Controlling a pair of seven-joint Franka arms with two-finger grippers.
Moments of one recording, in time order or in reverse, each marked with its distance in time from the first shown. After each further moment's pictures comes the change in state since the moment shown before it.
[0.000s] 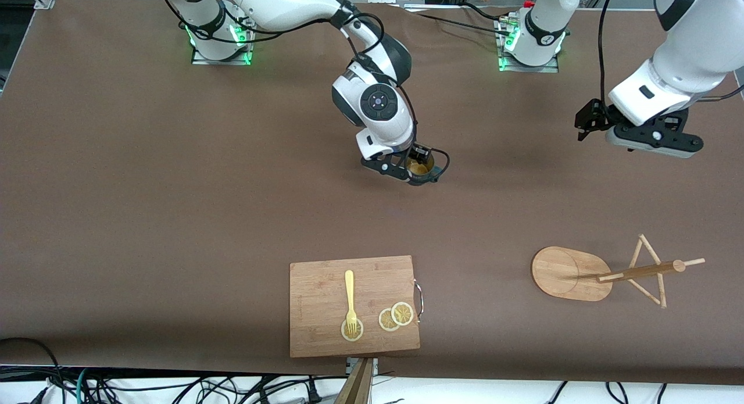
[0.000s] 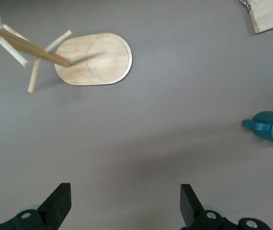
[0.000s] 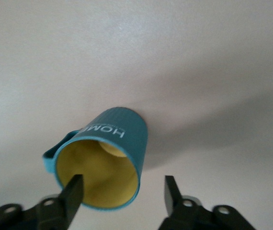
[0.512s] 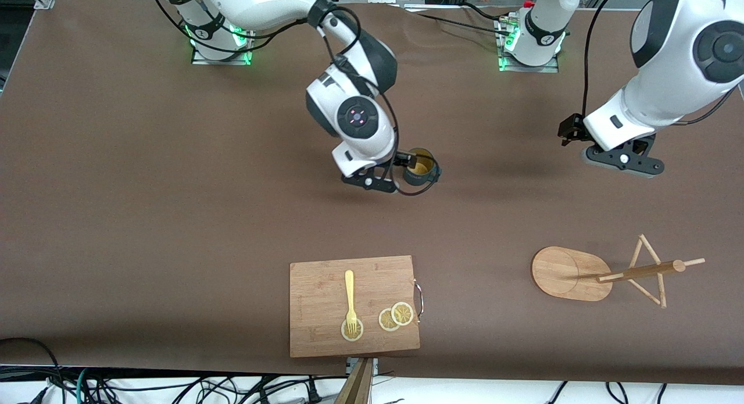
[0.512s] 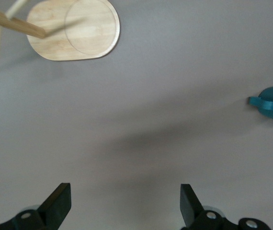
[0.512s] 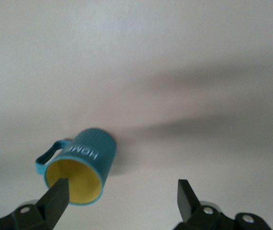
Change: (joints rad) left arm -0.011 0.089 -0.009 0.002 -0.007 -0.053 0.011; right arm -0.117 -0.021 -0.019 0.114 -0.008 -0.249 -0.281
